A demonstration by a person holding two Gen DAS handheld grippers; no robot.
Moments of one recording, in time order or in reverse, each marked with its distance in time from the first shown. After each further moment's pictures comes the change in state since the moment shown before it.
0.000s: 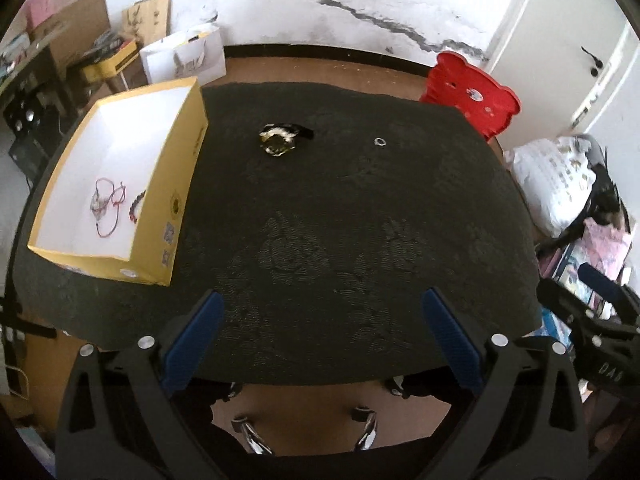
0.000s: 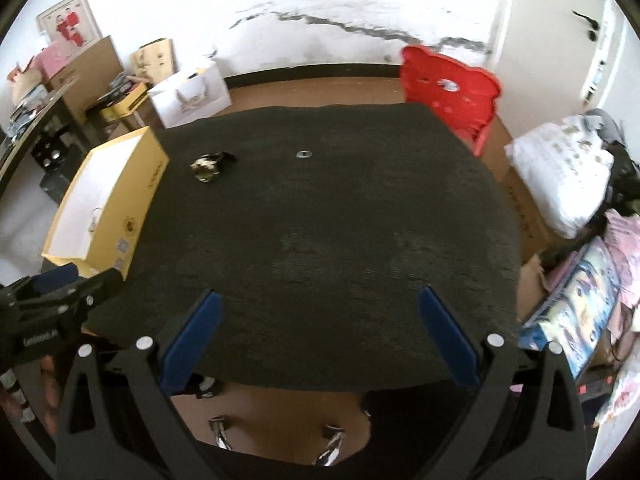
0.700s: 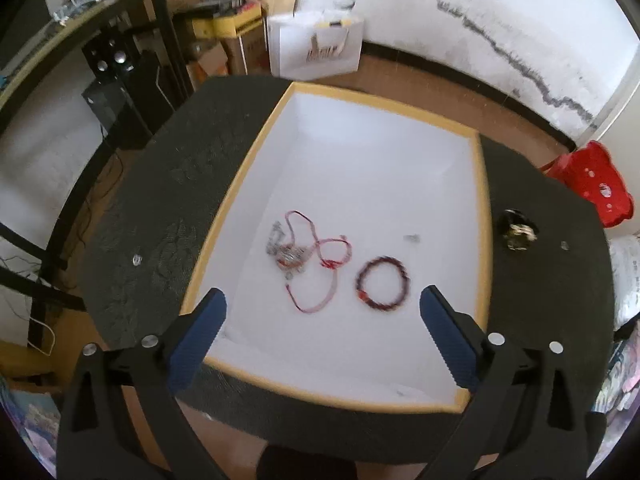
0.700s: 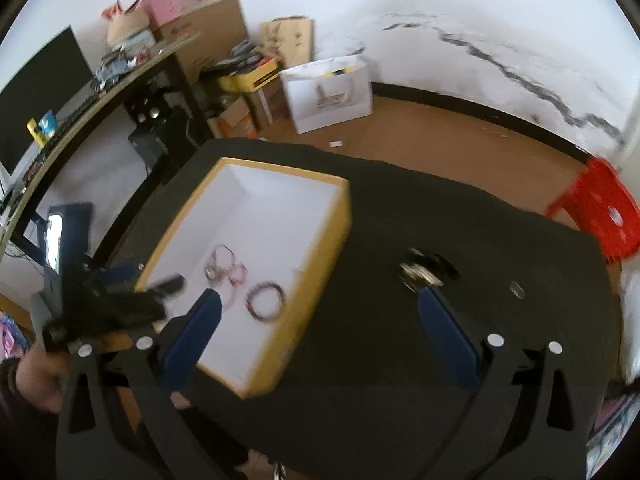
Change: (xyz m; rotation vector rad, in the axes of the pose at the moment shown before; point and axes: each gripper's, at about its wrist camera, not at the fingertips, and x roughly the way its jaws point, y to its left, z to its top) left arm 0.016 0.298 0.075 -0.272 0.016 0.215; right arm 0.053 0.262 0.143 -0.302 0.016 0.295
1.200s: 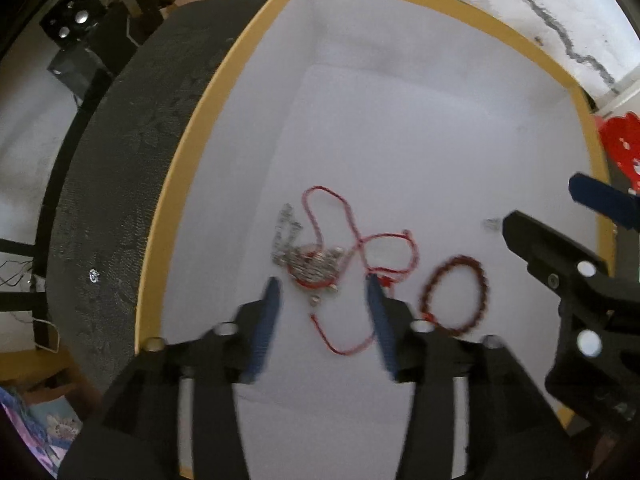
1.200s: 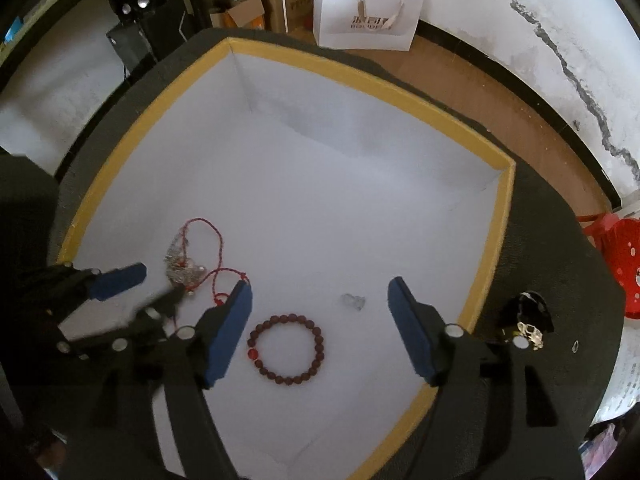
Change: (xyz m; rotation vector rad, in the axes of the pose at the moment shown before) left arm 0.137 0.034 0.045 0.046 0.259 0.005; right arm 0.243 0.138 0.068 -0.216 0.289 -0.076
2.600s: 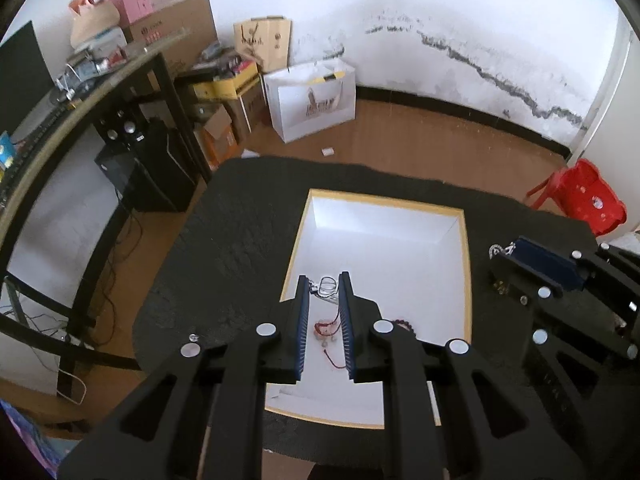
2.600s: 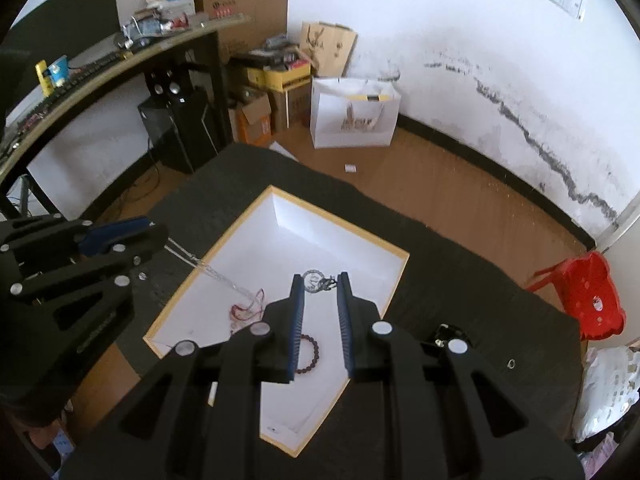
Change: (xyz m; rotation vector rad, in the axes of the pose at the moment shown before) left arm -0.205 -0.024 -0.017 0.049 -0.372 0.054; right arm -0.171 0.010 -0.019 -0.020 -0.264 -0.050
